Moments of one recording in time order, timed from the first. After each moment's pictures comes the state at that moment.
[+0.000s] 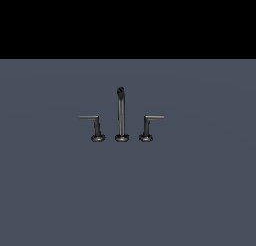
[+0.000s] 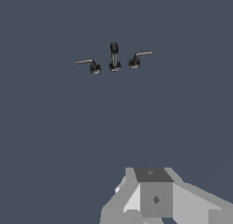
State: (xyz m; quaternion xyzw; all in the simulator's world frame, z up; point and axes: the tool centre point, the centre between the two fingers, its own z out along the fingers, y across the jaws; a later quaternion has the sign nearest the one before) arm -0.250 0.022 0.474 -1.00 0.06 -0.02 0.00
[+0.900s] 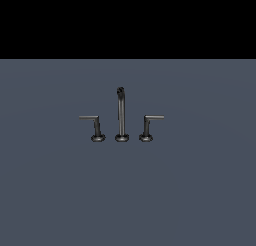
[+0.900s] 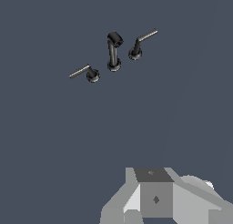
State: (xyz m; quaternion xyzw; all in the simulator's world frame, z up) arm -0.204 0.092 0.383 -0.97 0.24 -0.01 0.00
